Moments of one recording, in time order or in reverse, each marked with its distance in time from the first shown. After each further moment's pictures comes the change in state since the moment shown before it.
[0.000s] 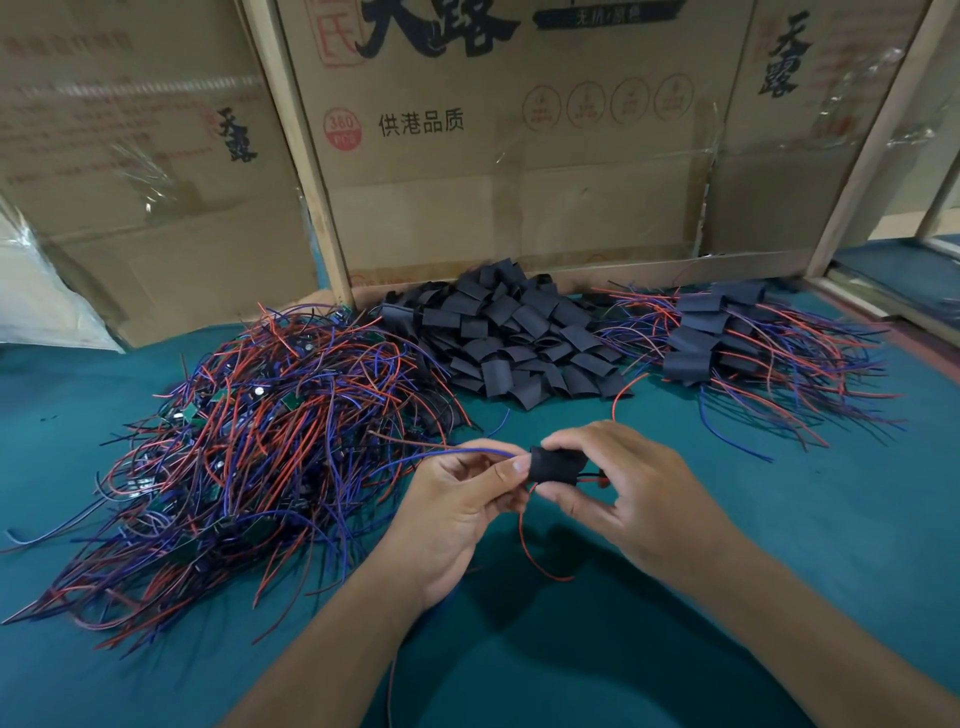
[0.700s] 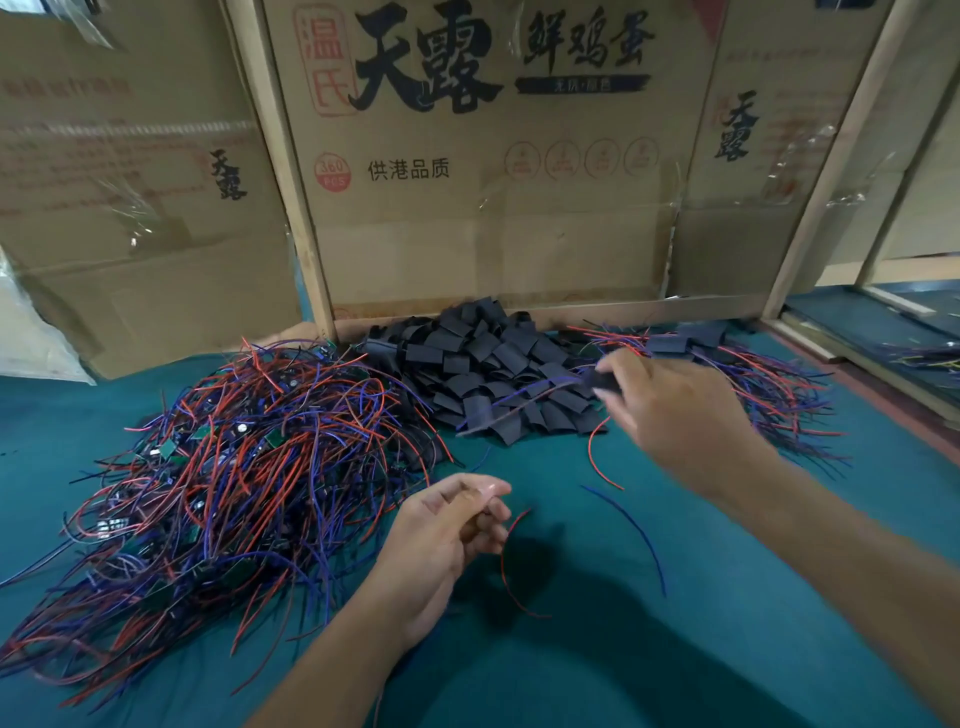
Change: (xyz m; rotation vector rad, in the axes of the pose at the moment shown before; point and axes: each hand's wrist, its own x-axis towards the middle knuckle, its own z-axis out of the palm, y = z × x) left_hand -0.001 0.011 0.004 0.021 0.073 -0.104; right_hand 0.062 0.048 -0.059 -0.780 0.159 -0.147
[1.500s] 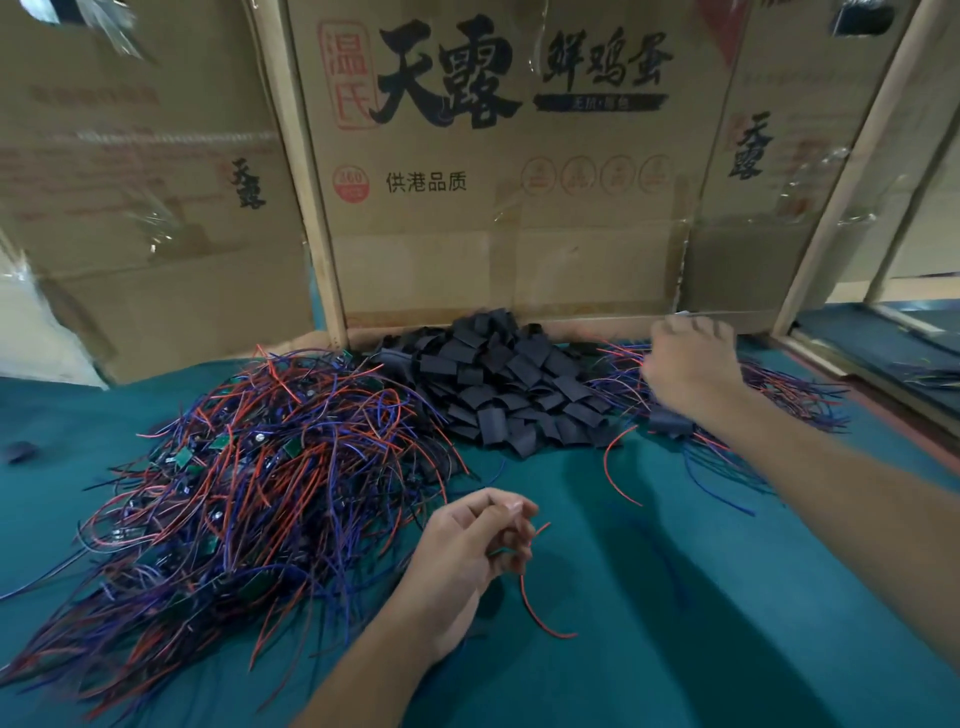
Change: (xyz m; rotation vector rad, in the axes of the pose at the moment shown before) left_hand 0.004 -0.001 -0.005 0.056 -0.074 -0.040; right_hand 0.049 0.064 0.080 -0.231 -0.577 0.480
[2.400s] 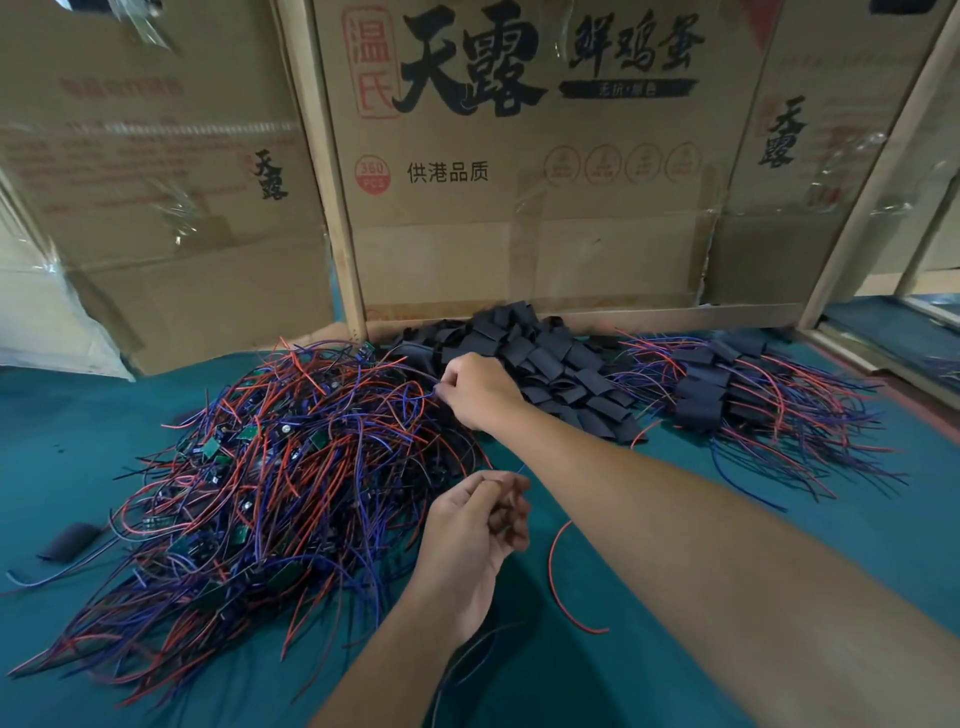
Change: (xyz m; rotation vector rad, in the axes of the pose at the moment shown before) left_hand 0.011 -0.002 -0.013 -0.150 0.173 0.037; right_hand -0.025 -0.228 -0.029 0.810 -0.364 -0.159
